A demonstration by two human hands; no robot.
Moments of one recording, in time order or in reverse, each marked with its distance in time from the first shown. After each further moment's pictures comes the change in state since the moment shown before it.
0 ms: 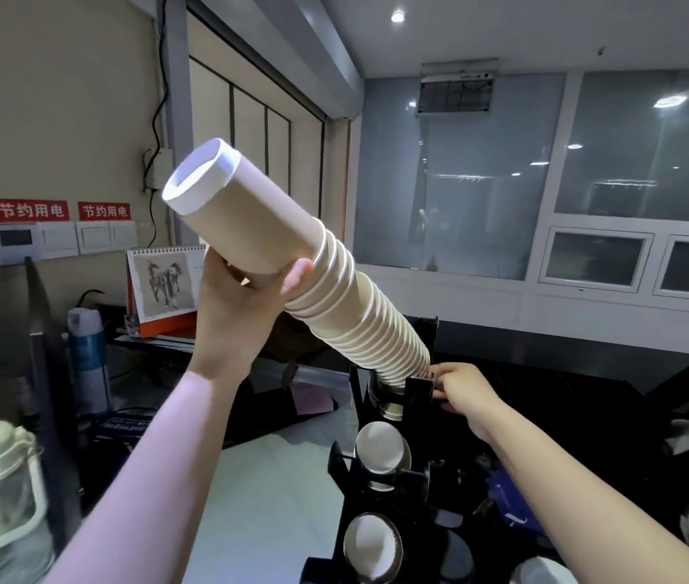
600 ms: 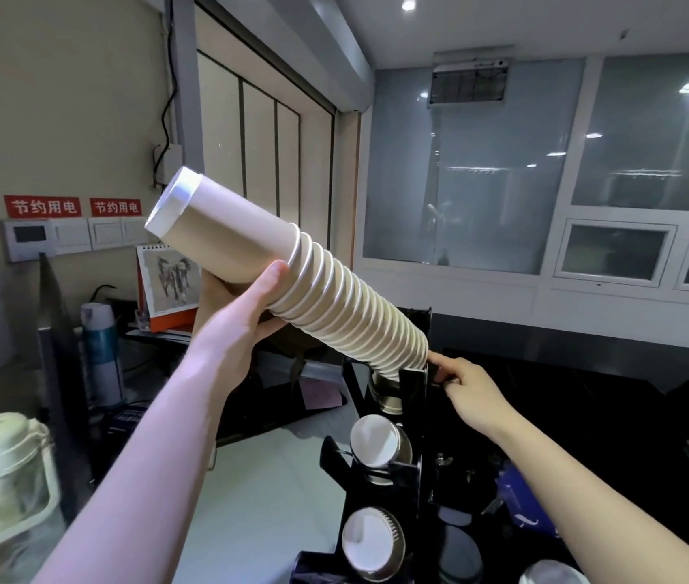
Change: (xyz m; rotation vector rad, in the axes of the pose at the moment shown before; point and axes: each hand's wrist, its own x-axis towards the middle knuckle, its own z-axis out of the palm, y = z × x) left_hand 0.002 -0.024 -0.012 -0.305 -0.193 -0.319; right_hand 0.016 0.023 -0.010 -0.394 -0.060 -0.409
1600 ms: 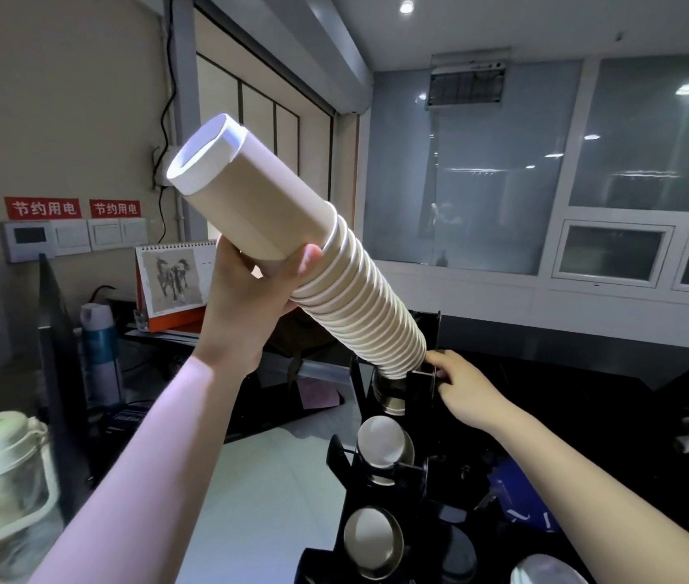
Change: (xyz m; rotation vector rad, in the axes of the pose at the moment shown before) left_hand -0.015 0.025 0.036 0.139 0.082 0.279; right_hand -0.001 -0.006 -0.008 -0.152 -0.105 -0.121
